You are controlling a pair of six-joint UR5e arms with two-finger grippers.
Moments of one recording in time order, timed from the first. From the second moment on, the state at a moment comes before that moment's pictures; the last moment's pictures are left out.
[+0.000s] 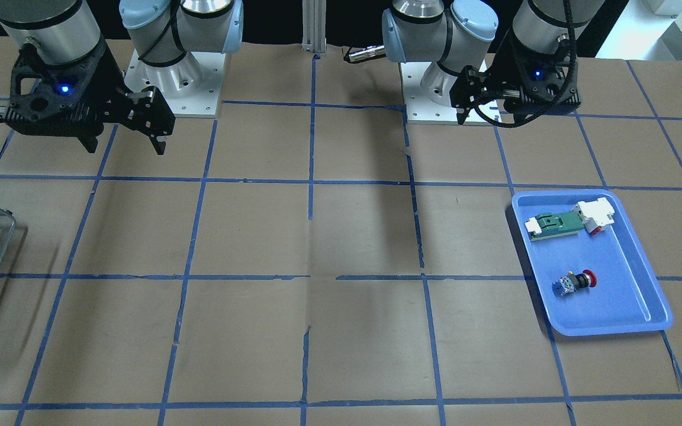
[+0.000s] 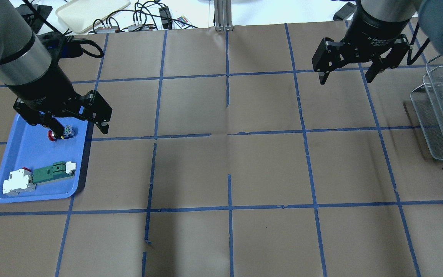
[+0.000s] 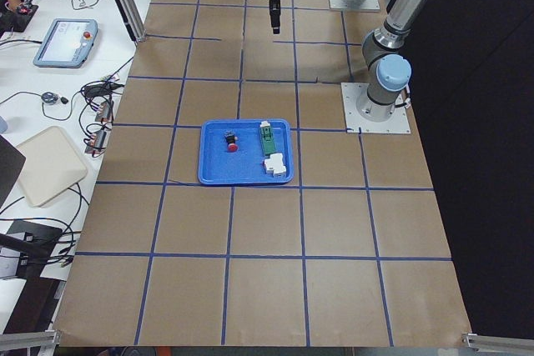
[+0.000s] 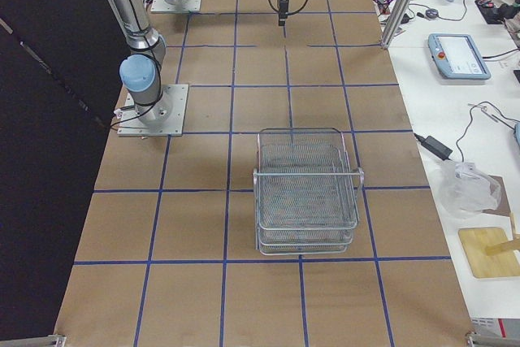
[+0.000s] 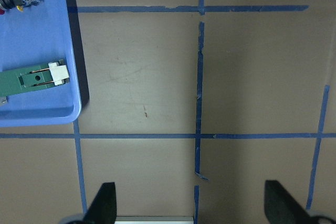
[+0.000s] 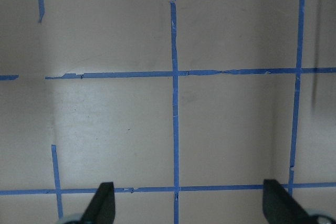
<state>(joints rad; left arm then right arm) -1.49 -1.44 -1.68 -1.70 1.59 0.07 1.56 -1.56 1.52 -1.54 -1.57 0.00</state>
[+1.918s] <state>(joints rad) -1.49 -1.44 -1.68 -1.70 1.59 0.07 1.56 -1.56 1.52 -1.54 -1.57 0.00</state>
